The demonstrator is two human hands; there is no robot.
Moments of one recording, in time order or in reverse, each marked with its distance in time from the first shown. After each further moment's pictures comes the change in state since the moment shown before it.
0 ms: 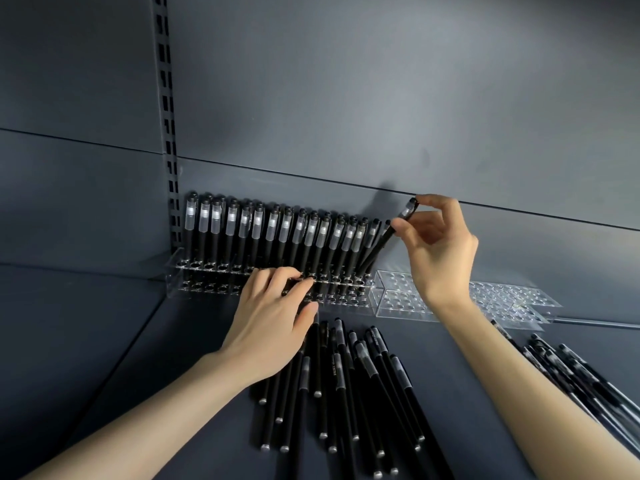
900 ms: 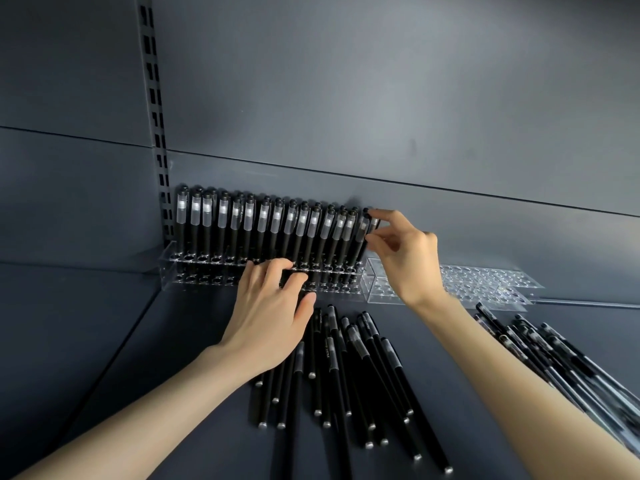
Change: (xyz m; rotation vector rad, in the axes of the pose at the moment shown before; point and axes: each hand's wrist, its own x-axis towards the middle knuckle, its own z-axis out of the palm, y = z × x) left_hand -0.004 0.013 -0.011 0.089 -0.052 -0.028; right_hand -0.016 0.011 0.004 -0.279 -0.285 -0.057
